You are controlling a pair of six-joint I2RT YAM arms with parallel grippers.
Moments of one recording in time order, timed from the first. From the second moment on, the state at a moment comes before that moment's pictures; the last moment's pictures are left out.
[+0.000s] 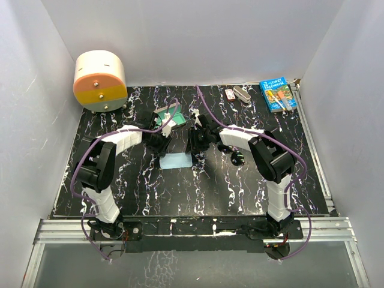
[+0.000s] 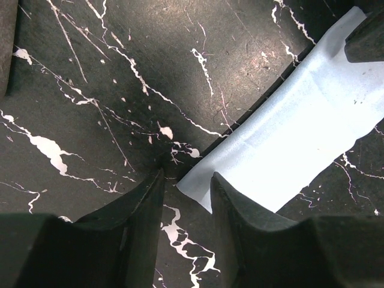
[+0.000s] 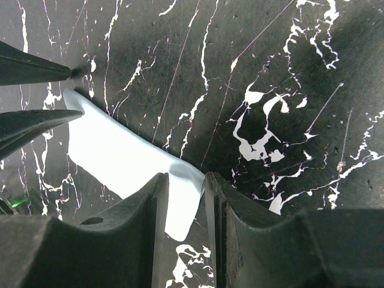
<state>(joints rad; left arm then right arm) -0.36 1.81 1.11 -0.48 0.29 0.33 0.58 2.00 1.29 -0.19 -0.37 0.45</state>
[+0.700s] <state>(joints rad) -0.36 1.81 1.11 -0.48 0.31 0.34 0.56 2.00 1.29 -0.19 -0.38 0.45</state>
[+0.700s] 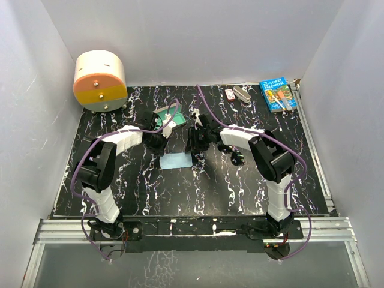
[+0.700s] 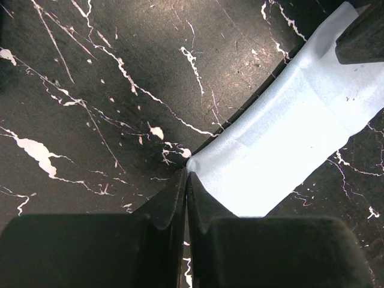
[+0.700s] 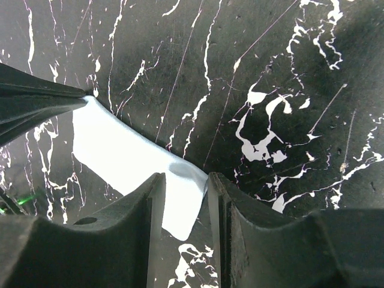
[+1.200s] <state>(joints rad) -0.37 1.81 1.12 -0.50 0.30 0.34 0.54 2.00 1.28 -0.18 -0.40 0.44</state>
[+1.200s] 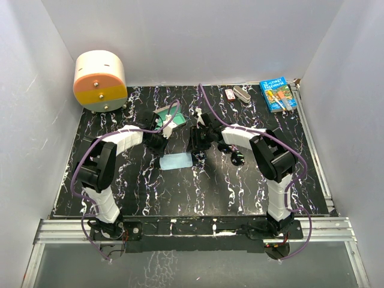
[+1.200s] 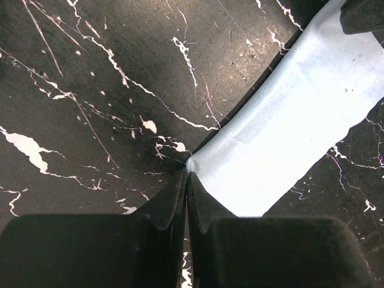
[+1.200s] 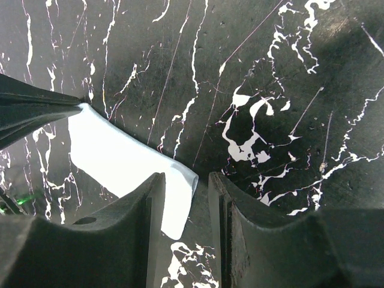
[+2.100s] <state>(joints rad) -0.37 1.82 1.14 -0.54 0.30 0.35 0.60 2.00 1.26 -0.16 -0.38 0.43</state>
